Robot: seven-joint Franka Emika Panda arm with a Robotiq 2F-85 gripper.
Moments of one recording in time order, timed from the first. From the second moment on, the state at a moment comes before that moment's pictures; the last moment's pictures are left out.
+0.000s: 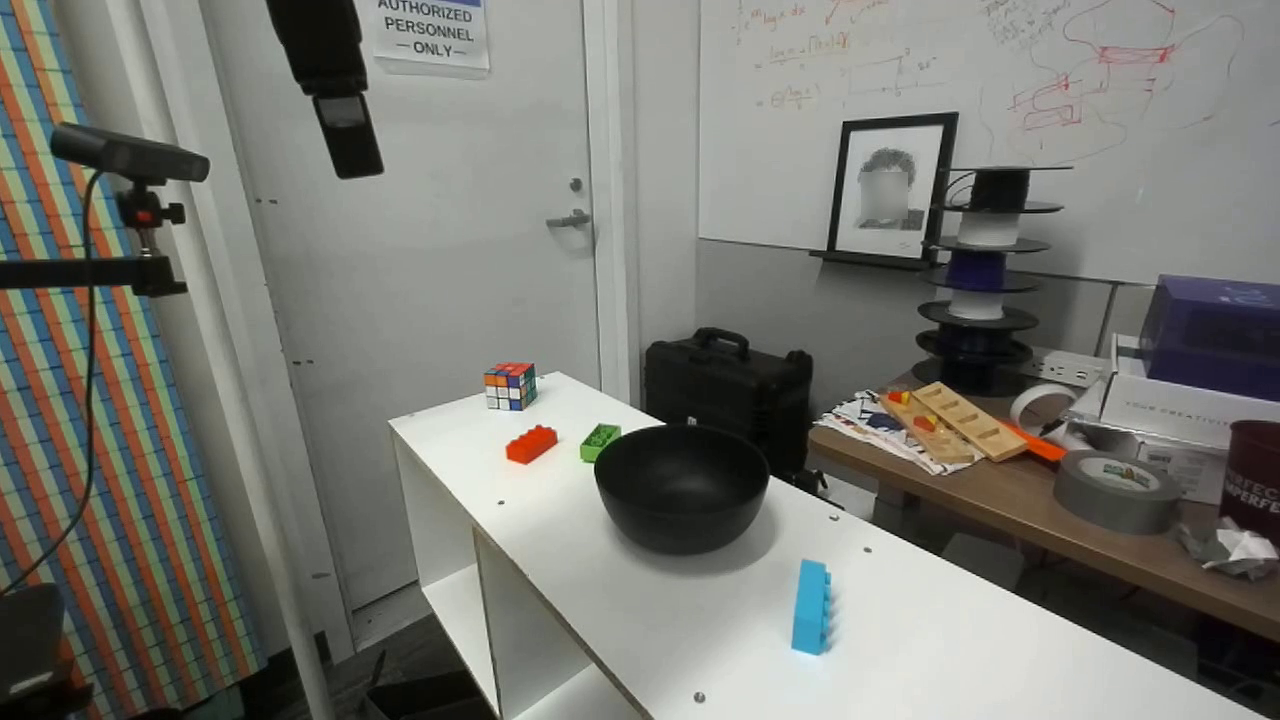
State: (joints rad) arm 0.03 -0.54 -0.01 -2.56 0.22 2.19 0.14
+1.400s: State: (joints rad) arm 0.21 0.33 0.13 -2.08 -0.11 2.22 0.05
